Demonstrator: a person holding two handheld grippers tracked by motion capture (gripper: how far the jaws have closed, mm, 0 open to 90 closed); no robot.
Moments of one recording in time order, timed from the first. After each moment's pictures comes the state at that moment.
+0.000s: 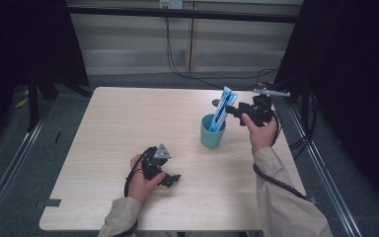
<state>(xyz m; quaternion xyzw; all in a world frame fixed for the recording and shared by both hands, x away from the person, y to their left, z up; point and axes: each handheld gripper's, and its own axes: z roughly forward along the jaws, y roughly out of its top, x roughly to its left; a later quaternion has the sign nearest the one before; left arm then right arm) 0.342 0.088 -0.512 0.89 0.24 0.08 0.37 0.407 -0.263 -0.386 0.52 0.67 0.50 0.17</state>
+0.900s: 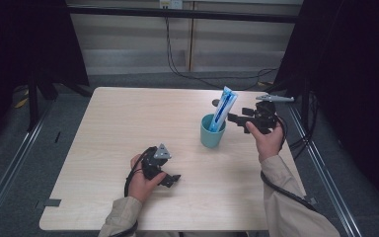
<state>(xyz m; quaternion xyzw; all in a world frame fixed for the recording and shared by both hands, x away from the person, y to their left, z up) 0.343 0.089 -0.512 0.89 0.23 0.08 0.37 0.385 -0.269 -0.386 0.49 0.70 0.49 0.16</state>
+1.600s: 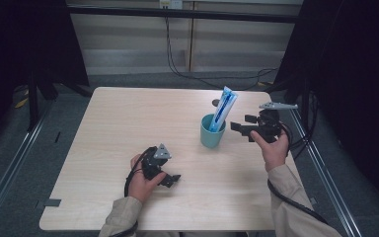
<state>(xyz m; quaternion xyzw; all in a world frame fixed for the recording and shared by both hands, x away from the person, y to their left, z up) 0.343 0.089 -0.512 0.89 0.24 0.08 0.37 0.364 -0.277 -0.394 0.47 0.72 0.48 0.16</state>
